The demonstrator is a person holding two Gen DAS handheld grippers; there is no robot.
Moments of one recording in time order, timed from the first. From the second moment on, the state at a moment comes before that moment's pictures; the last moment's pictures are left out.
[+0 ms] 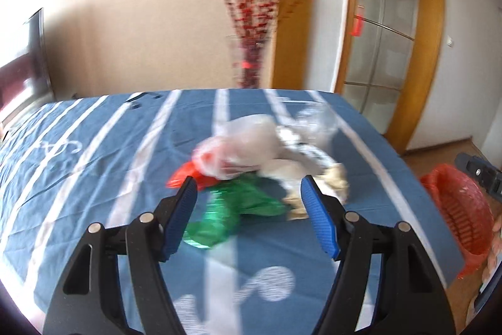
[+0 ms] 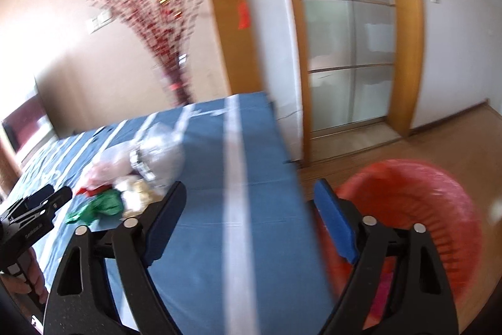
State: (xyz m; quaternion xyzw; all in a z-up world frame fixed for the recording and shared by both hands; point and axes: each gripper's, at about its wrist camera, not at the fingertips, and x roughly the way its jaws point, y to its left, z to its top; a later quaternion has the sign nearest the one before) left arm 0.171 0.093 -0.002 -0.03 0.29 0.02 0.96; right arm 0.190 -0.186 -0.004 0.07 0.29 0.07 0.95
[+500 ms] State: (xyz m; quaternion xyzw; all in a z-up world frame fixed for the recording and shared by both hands) left arm 0.161 0.155 -0.016 -0.05 0.30 0.06 0.95; right arm 0.243 -0.073 -0.041 0.04 0.36 0.15 0.92
